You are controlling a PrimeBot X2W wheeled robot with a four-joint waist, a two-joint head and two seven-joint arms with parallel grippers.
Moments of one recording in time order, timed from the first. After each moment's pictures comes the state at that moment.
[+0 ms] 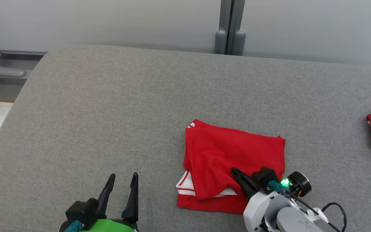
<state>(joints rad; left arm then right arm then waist) 0.02 0.08 -0.26 0.26 -0.42 -0.13 -0.26 -0.34 -0.05 0.42 0.71 0.08 0.13 -0.26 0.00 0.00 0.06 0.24</state>
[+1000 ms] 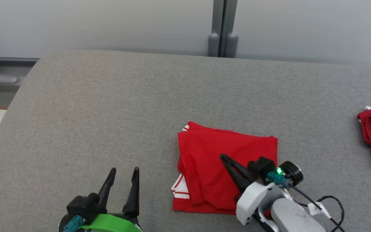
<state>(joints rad) 0.00 0.07 -0.26 0.26 -0.41 -0.13 -0.26 -0.35 -0.05 0.51 0.58 0.20 0.13 -0.26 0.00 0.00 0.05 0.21</state>
